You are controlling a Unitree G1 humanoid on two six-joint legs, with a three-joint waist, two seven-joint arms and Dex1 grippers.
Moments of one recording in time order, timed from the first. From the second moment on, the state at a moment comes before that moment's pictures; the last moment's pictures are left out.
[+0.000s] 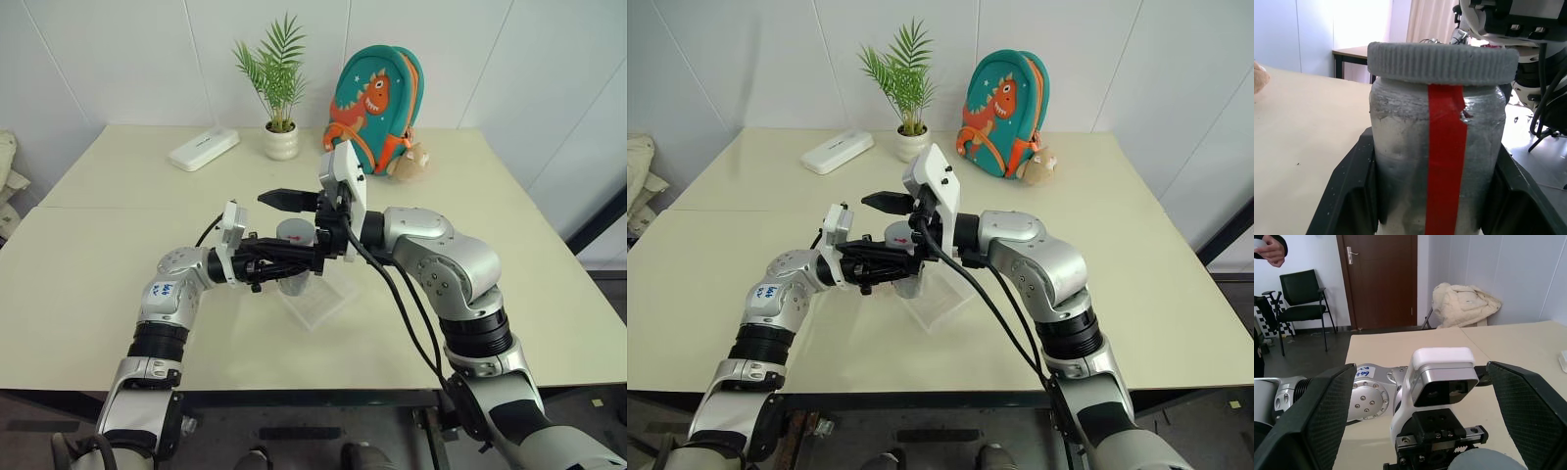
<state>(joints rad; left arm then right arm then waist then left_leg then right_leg) -0.77 0.39 0.07 0.41 -0.47 0.24 -1.32 -0.95 -0.23 0.14 -0.17 0.53 0.74 0.84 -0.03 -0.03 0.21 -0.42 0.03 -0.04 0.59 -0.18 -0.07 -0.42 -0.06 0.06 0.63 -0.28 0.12</state>
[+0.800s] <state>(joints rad) -0.79 0.42 0.16 0.58 -0.50 0.03 -1.50 -0.96 -0.22 0.13 -0.20 0.55 0.81 0.72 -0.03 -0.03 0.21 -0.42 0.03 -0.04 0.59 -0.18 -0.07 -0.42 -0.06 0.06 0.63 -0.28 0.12</state>
